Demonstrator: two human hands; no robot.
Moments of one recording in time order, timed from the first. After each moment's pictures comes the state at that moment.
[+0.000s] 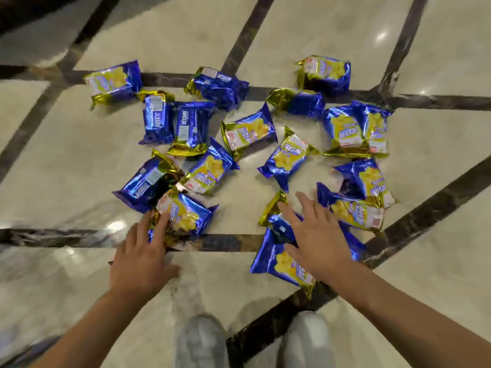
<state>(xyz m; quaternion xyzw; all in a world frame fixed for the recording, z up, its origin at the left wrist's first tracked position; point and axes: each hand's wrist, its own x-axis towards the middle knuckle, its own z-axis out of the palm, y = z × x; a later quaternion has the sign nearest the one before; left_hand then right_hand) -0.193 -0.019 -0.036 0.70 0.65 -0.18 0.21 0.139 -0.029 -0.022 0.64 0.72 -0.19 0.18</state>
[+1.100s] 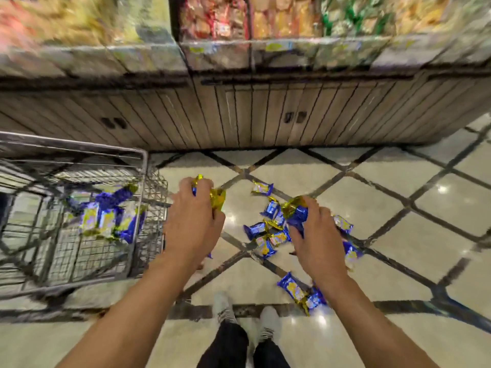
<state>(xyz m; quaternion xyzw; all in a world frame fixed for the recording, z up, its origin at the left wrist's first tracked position) -0.263 -0.031 0.699 0.54 0.82 0.13 0.11 -0.032 0.022 0.661 0.62 0.75 -0.21 -0.10</state>
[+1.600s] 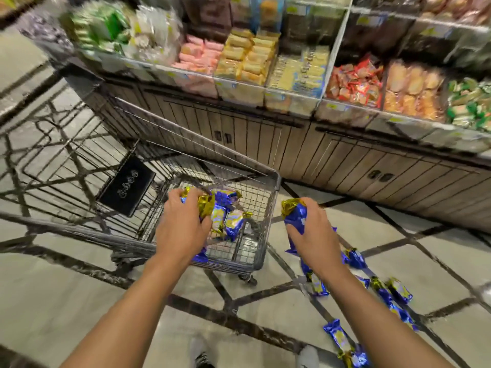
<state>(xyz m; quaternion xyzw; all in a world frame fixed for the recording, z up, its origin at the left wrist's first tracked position) -0.530 -0.249 0.798 0.34 0.92 0.17 0.08 -0.321 -0.095 0.767 0.48 0.83 -0.26 -0.10</state>
